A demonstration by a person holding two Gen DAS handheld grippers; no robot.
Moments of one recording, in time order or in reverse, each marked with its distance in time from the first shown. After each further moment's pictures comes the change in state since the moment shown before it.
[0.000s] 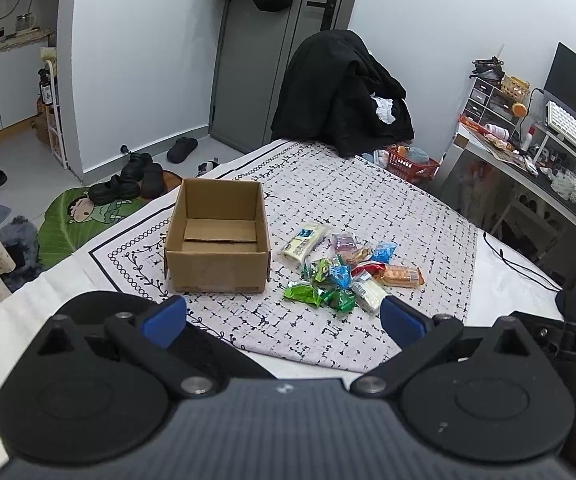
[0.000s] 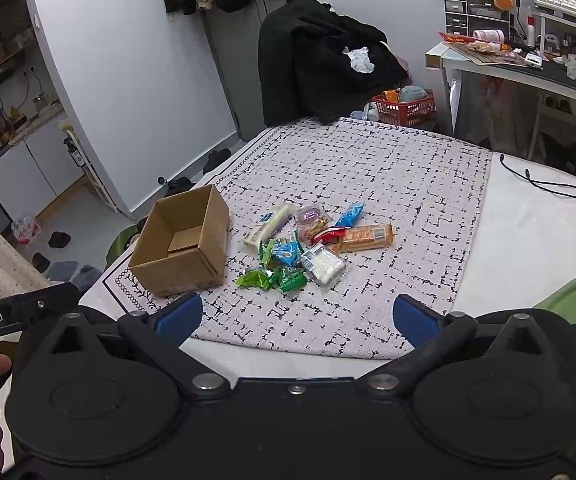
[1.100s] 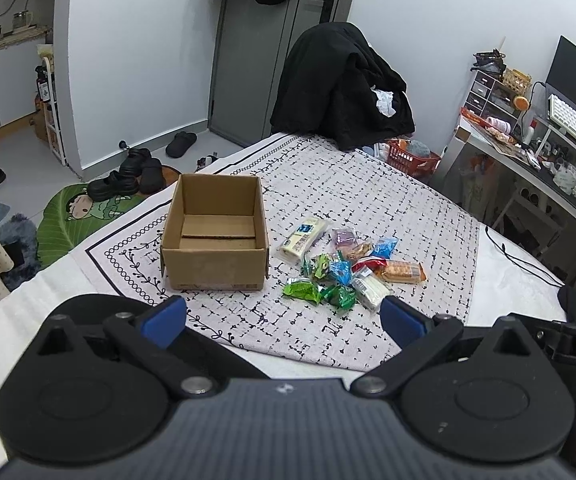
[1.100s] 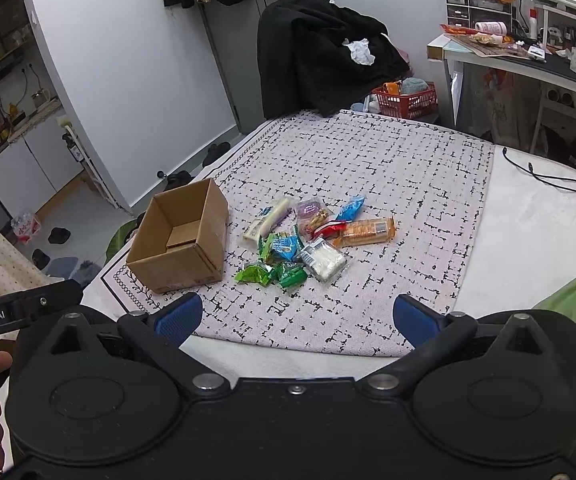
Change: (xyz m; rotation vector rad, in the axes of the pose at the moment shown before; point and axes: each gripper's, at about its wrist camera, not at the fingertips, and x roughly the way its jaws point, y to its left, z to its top) left arm 0.006 0.000 0.001 0.009 0.019 0.000; right arm 0.007 -0.001 0.004 0.001 0.025 0.000
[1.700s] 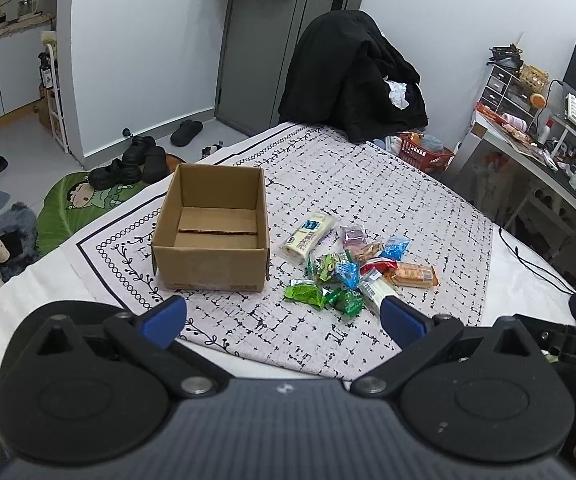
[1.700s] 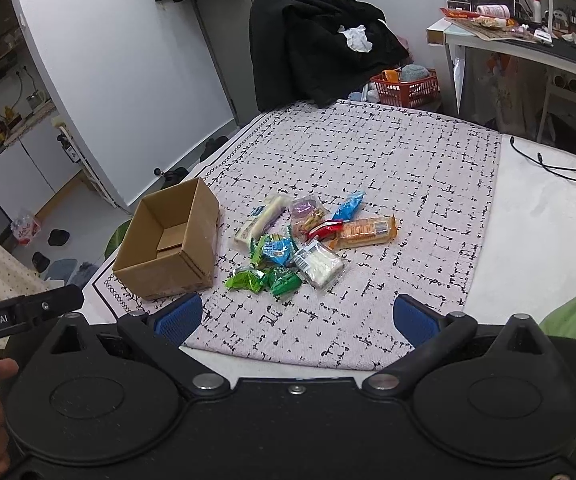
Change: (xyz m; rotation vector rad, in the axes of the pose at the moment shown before) left arm 0.043 -0.009 0.012 -0.026 0.037 0.027; right arm 0.038 -0.020 0.015 0.032 0.028 0.019
